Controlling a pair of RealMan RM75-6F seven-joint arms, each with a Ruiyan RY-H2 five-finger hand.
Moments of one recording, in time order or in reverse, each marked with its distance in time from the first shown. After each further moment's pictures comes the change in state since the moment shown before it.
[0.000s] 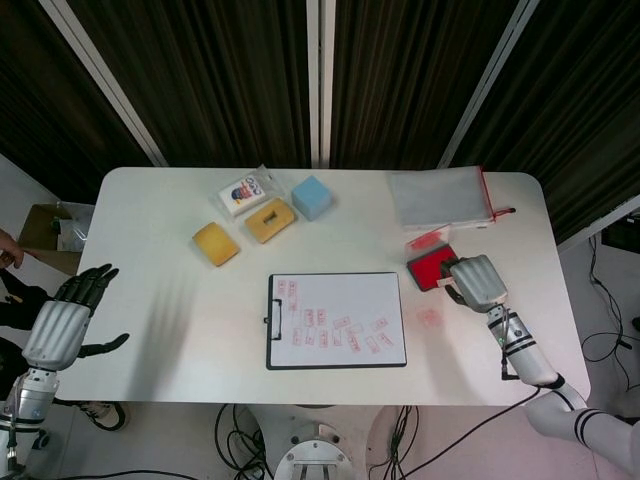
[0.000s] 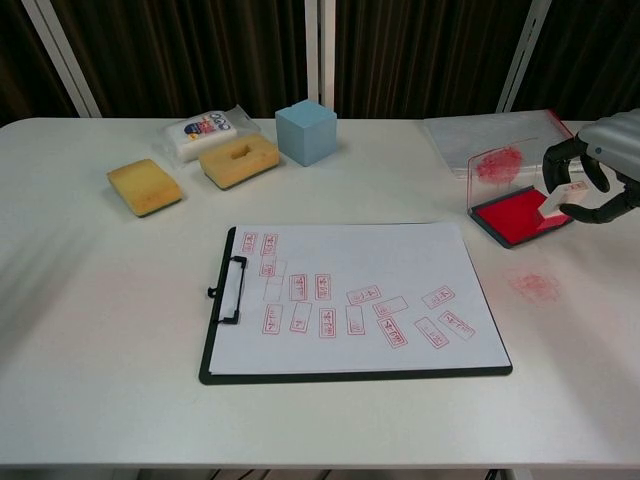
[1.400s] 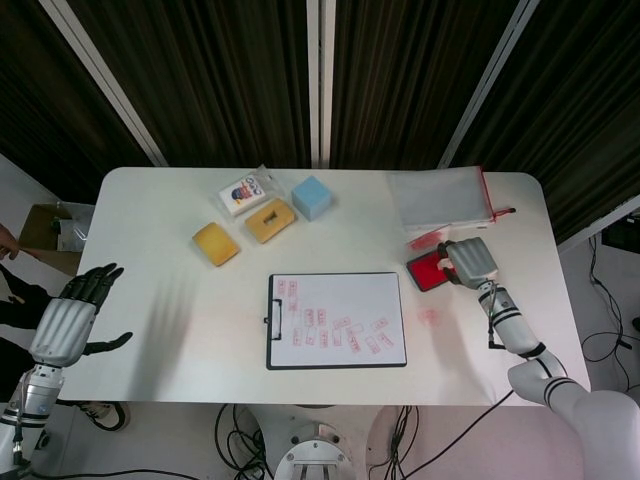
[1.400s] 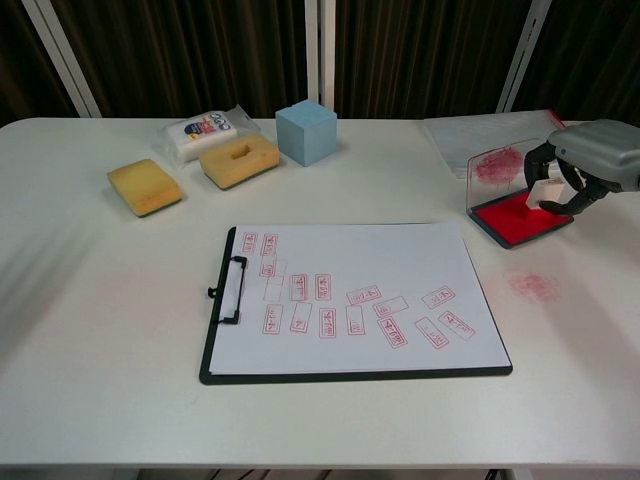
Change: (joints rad) left arm -0.016 -0.006 -0.002 -0.004 -0.018 -0.030 0.022; right arm 0.121 -0.177 -0.029 0.367 0.063 -0.186 0.189
